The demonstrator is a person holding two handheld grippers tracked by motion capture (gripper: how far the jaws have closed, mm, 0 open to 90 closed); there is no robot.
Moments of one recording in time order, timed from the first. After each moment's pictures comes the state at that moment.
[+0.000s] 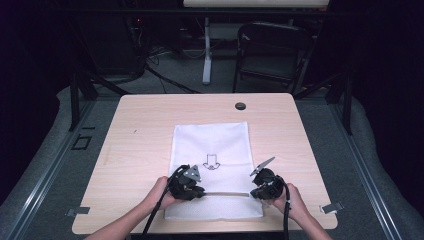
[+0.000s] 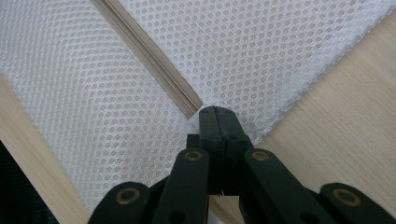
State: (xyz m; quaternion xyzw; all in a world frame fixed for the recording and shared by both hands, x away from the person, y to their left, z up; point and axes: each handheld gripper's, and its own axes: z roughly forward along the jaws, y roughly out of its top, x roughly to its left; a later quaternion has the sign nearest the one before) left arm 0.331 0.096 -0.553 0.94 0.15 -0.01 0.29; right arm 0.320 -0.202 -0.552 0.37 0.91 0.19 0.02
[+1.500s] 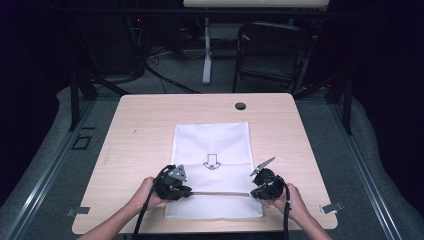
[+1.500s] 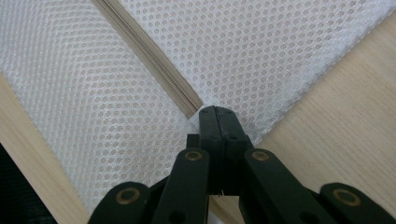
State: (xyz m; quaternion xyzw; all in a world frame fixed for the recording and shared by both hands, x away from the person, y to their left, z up) left arm 0.330 0.133 -0.551 0.94 0.17 -0.01 0.29; right arm 0.319 -0.202 -0.553 0.37 0.90 0.20 0.02
